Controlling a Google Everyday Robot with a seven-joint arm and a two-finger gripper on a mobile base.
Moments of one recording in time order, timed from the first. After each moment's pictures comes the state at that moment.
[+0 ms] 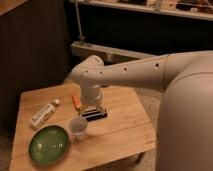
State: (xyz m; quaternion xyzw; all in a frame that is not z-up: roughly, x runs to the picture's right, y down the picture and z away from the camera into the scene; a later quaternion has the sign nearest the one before) arm -0.065 0.102 0.703 -0.25 0.25 0.68 0.64
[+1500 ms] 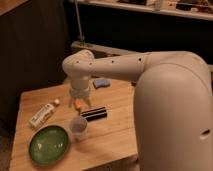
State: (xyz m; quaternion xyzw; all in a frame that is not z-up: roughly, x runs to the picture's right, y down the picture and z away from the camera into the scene) arm -0.132 0.074 0.727 -0.31 0.21 0.67 0.64
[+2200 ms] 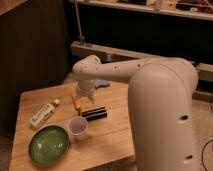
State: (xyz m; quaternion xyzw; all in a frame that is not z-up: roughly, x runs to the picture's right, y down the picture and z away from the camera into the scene) arm -0.119 0.059 0.809 -0.29 0.14 0.69 0.65
